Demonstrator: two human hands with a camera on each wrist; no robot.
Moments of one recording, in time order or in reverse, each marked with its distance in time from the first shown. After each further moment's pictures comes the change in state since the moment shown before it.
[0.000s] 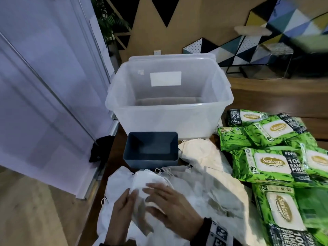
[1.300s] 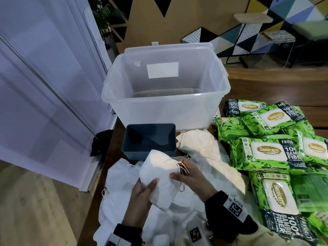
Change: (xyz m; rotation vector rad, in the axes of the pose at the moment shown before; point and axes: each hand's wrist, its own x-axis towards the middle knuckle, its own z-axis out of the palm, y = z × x) left_hand 0.001 -0.003 0.045 -0.286 -0.054 -0.090; right_hand -0.011 0.054 -0.023 0.942 0.095 0.929
